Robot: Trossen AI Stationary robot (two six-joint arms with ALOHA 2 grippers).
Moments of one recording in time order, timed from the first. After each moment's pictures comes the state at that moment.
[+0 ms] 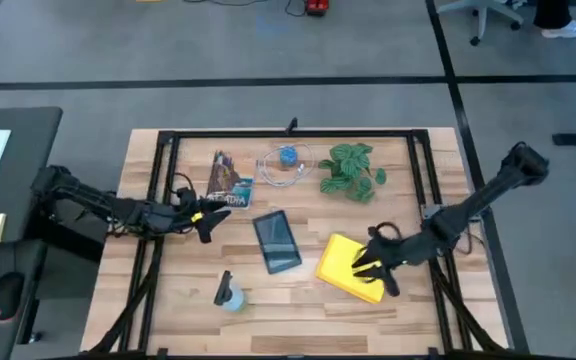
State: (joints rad) left arm -0.31 0.52 0.12 0.18 -0.68 -0.65; right arm 0.59 1.10 0.55 -0.08 0.27 0.62
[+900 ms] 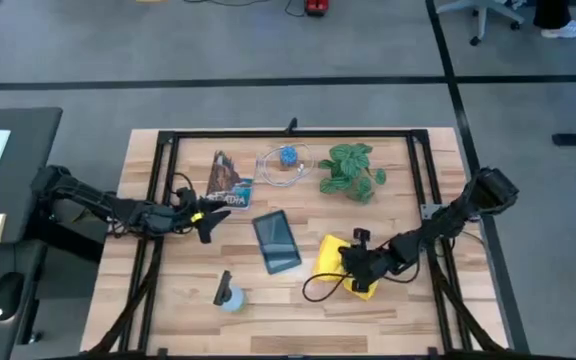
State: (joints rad) left arm -0.31 0.52 0.12 0.17 -0.67 -0.67; right arm 0.49 1.58 0.62 -0.15 0.42 0.38
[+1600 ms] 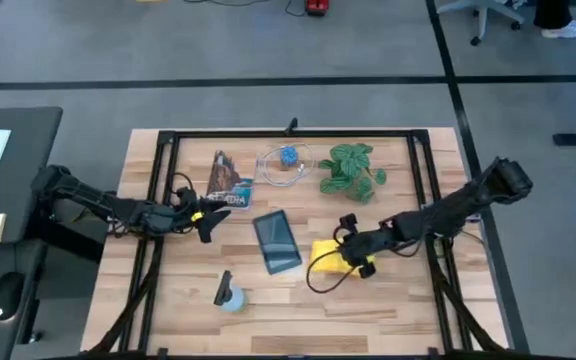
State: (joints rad) left arm -0.31 0.52 0.12 0.17 -0.67 -0.69; right arm 0.32 1.45 0.62 -0.10 0.23 -0.18
